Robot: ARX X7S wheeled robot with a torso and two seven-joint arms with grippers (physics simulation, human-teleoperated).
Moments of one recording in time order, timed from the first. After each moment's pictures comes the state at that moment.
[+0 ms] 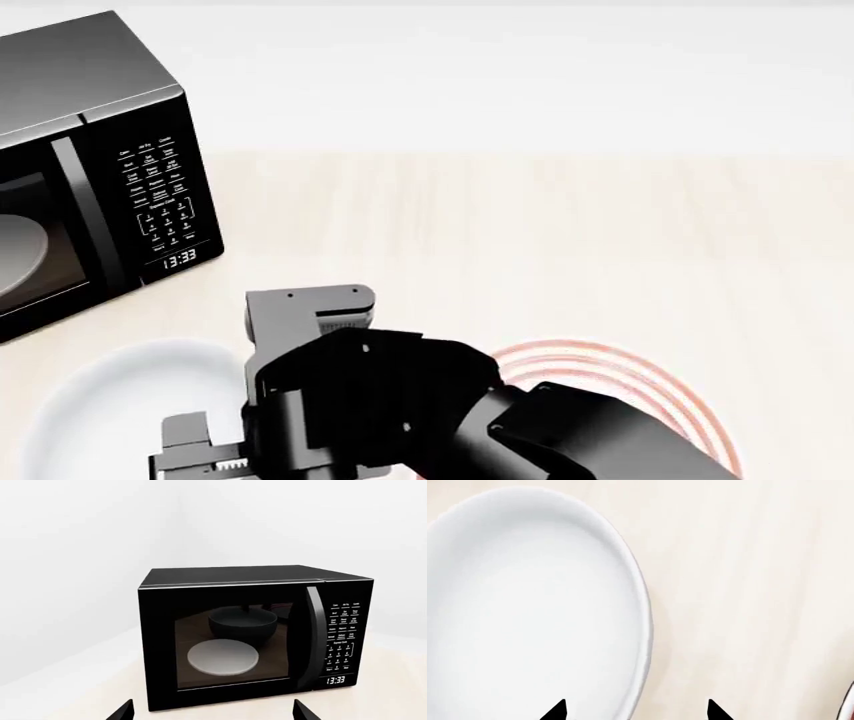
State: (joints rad) left arm 0.10 -0.28 -0.19 0.54 -0.28 -0.39 -0.43; right arm 1.37 0.00 -1.60 0.71 2.12 0.64 0.58
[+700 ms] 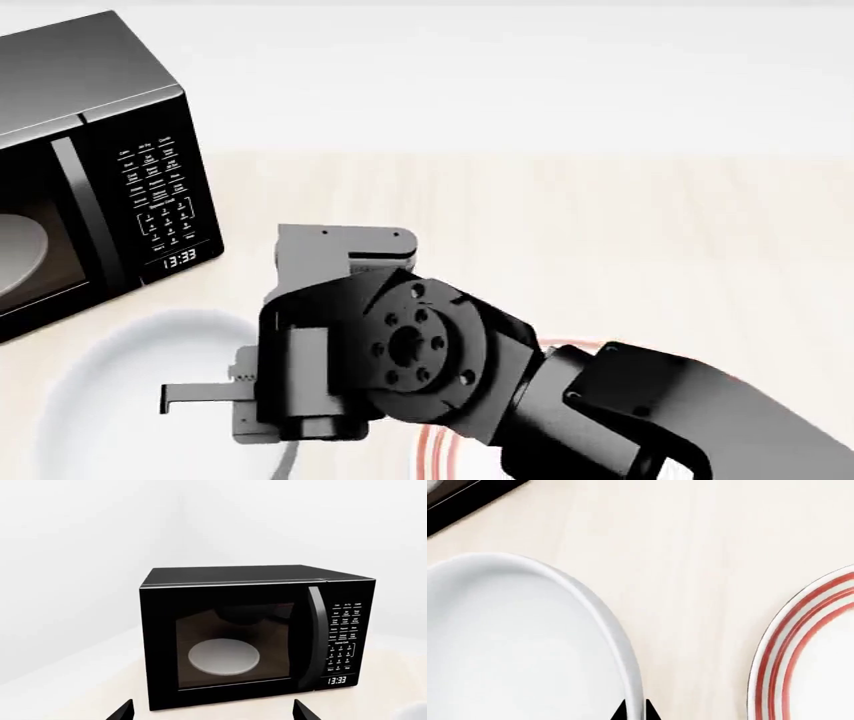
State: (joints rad) left arm 0.10 -0.29 -0.19 0.54 -0.29 -0.39 -0.44; right arm 1.46 0.12 -1.52 0.48 2.31 0.55 0.92
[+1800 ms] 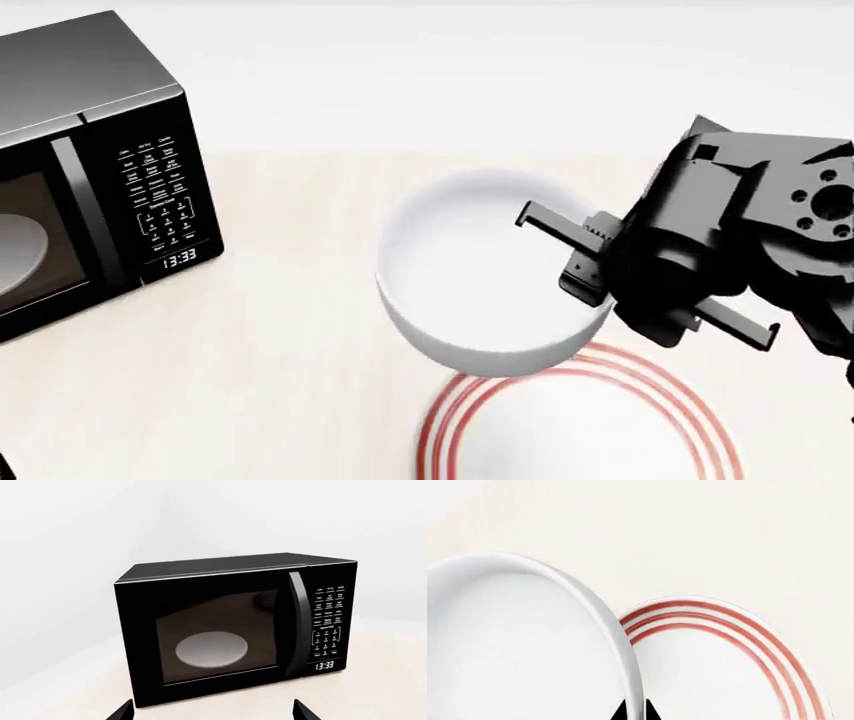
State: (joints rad) left arm 0.06 -0.30 -0.09 0.50 -0.24 -0.40 -0.47; right arm 1.58 0.49 -1.44 0.84 2.48 0.69 0.92
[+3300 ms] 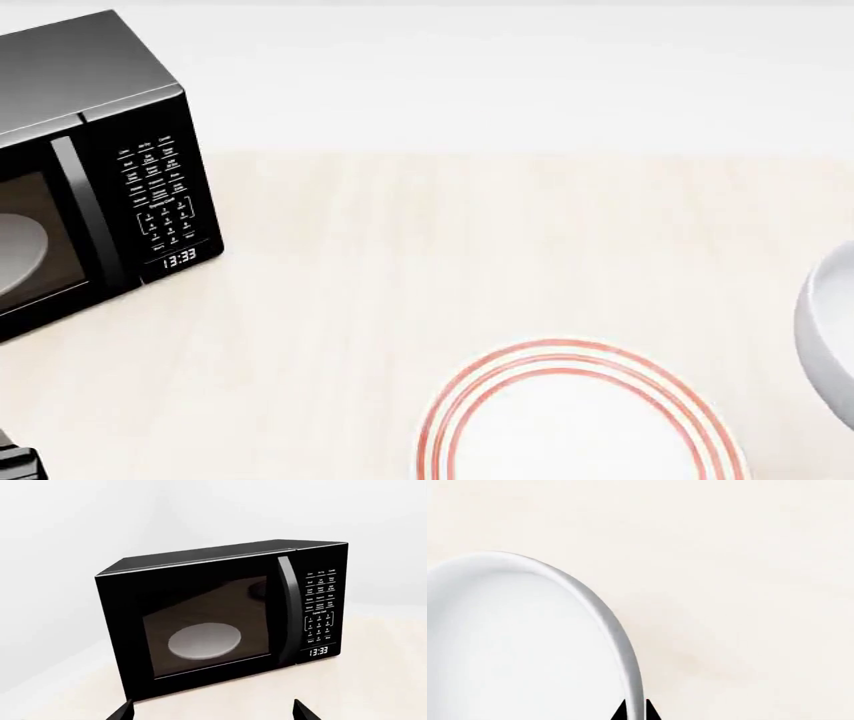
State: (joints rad) left arm 0.02 -0.31 -0.01 0.44 -0.21 -0.42 -0.50; right arm 1.45 1.08 -1.34 0.88 2.62 0.59 0.97
